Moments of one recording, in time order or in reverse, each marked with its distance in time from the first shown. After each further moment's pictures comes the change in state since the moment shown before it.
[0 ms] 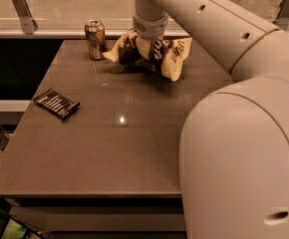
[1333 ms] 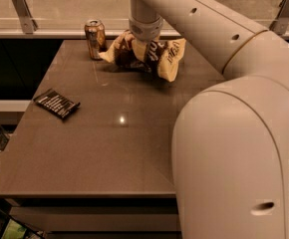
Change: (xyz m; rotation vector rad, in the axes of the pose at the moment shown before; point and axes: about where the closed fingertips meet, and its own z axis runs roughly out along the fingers) arm -0.013 0.004 0.013 -0.004 -0.003 -0.018
